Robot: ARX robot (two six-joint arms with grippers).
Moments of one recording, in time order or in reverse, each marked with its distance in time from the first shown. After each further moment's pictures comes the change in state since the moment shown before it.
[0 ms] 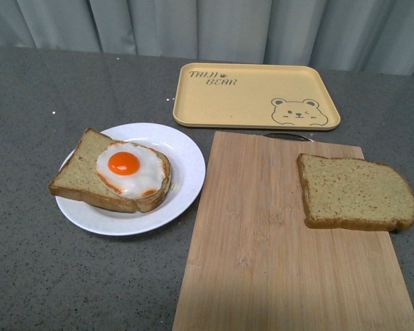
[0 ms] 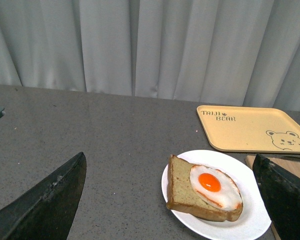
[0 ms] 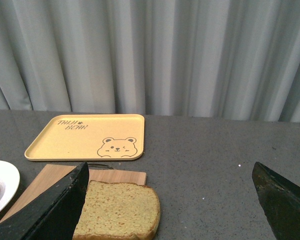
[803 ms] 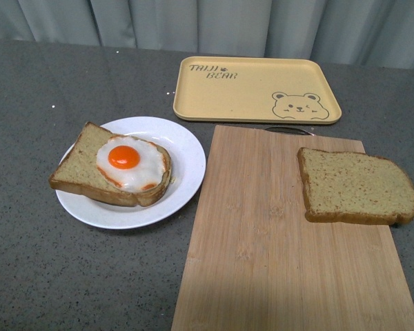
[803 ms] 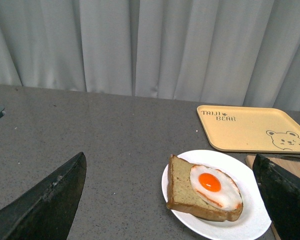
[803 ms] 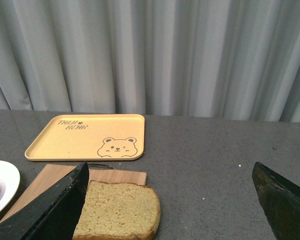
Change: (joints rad) left arm 0.000 0.000 0.000 0.000 0.000 0.000; right arm 0.000 0.000 0.000 0.000 0.000 0.000
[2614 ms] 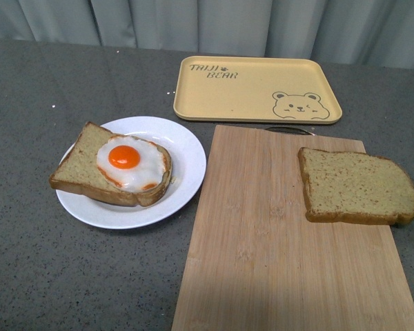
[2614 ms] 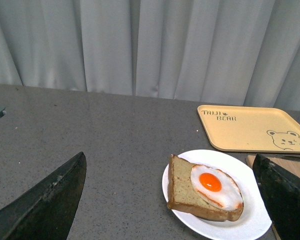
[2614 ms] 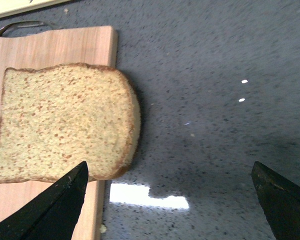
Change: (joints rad) left arm 0.000 0.000 0.000 -0.001 0.000 0.000; right arm -0.255 1.640 0.579 0.153 -0.335 -0.028
